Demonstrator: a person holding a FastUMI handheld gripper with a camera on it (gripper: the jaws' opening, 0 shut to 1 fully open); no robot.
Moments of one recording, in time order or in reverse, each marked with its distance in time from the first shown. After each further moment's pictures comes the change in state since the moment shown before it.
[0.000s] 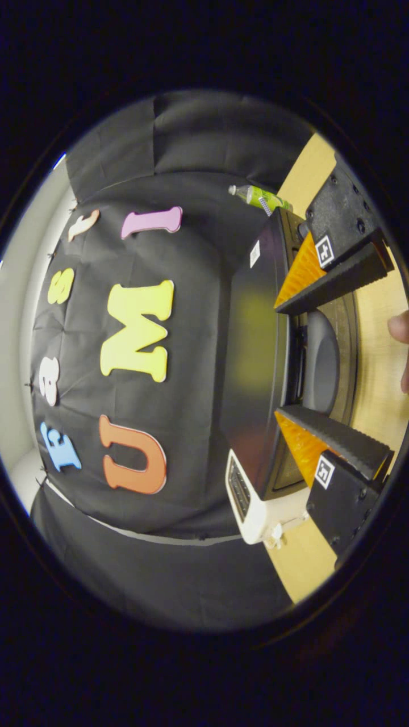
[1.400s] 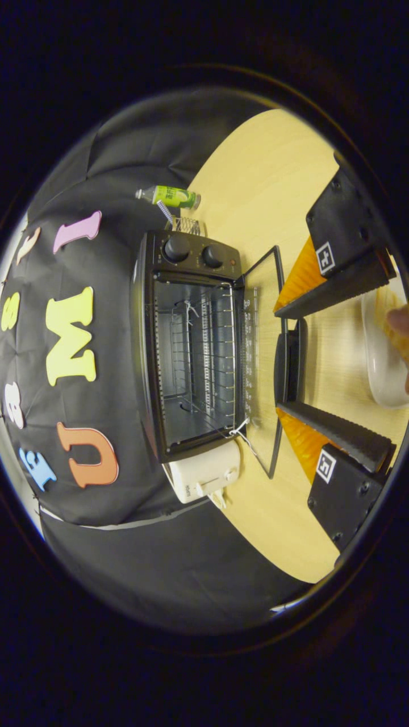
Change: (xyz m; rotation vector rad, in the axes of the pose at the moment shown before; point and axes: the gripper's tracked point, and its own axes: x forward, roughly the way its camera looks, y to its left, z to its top) arm -0.121 -0.001 -0.116 0.154 0.409 0.118
